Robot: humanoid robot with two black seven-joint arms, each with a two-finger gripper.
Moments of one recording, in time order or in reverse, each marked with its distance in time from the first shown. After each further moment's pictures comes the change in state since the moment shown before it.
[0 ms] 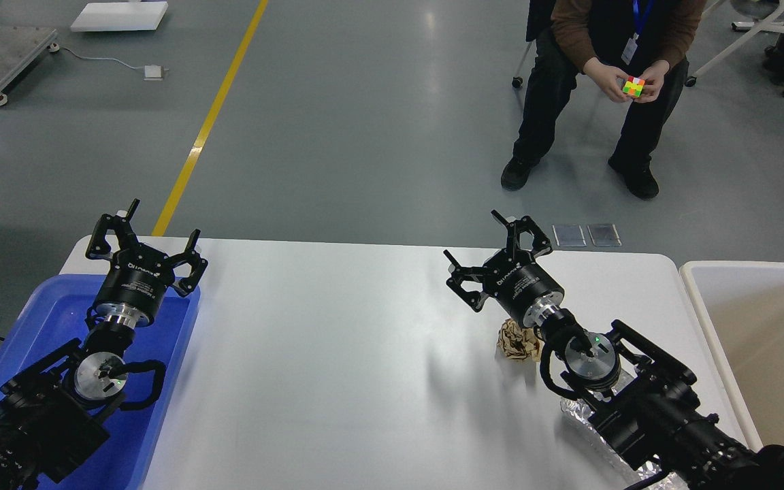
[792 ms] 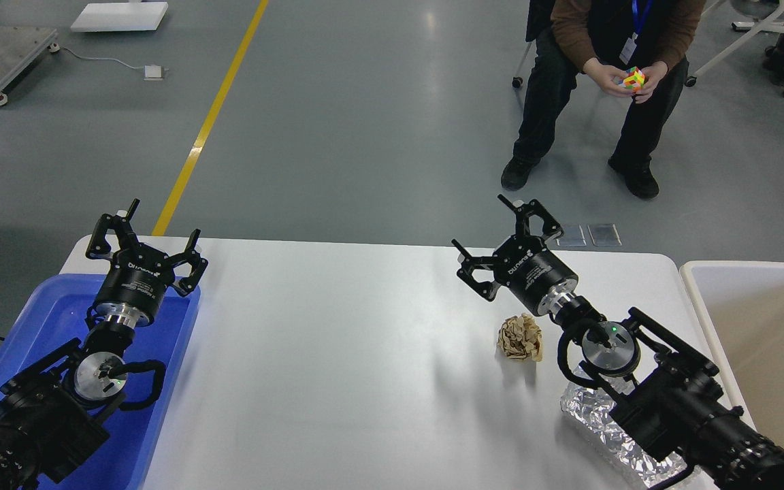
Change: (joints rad) left arm 0.000 0.000 0.000 0.000 0.000 0.000 0.000; right arm -0.003 -0.144 0.008 0.170 -0.096 -0.002 0.002
